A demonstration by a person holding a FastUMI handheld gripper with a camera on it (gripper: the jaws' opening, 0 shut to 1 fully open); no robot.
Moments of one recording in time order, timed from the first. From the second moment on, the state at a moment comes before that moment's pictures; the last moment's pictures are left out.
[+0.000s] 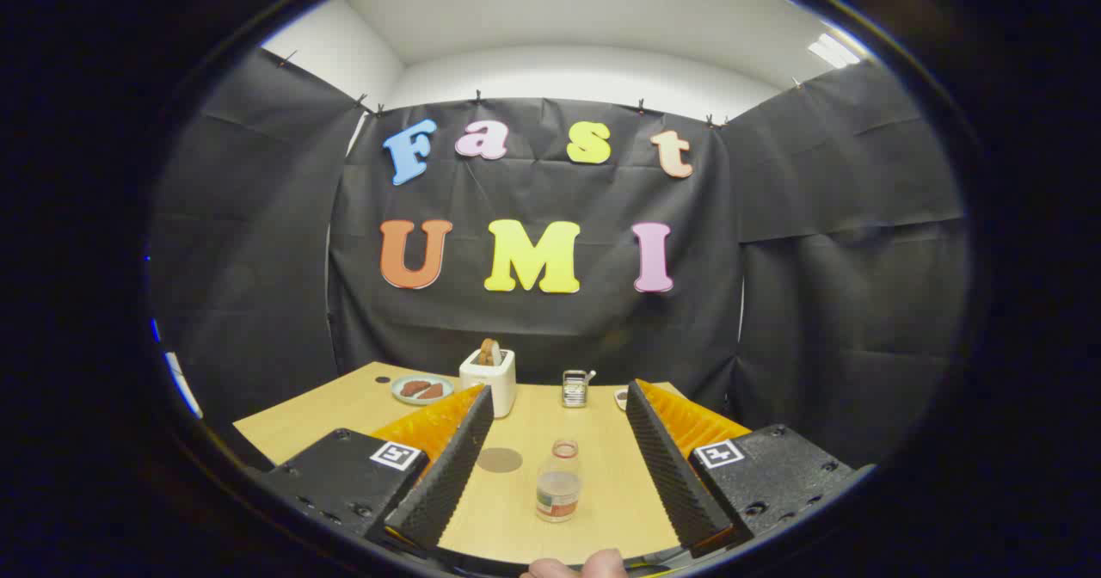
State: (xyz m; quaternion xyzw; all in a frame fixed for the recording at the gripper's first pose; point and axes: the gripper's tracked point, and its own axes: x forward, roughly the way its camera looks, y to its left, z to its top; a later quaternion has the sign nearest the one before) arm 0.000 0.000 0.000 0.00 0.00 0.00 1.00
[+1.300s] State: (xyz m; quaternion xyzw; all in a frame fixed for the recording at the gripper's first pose) arm -0.008 0.001 0.002 0.00 0.00 0.00 1.00
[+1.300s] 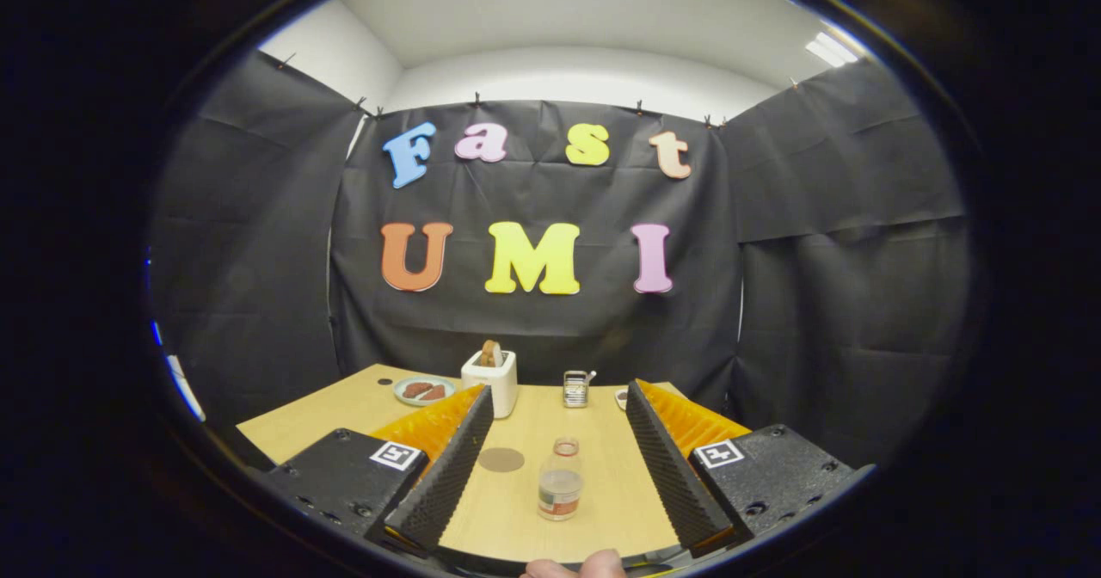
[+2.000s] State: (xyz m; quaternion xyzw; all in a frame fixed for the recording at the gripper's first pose) arm -0.010 -0.014 -0.014 0.00 0.01 -0.01 1.00
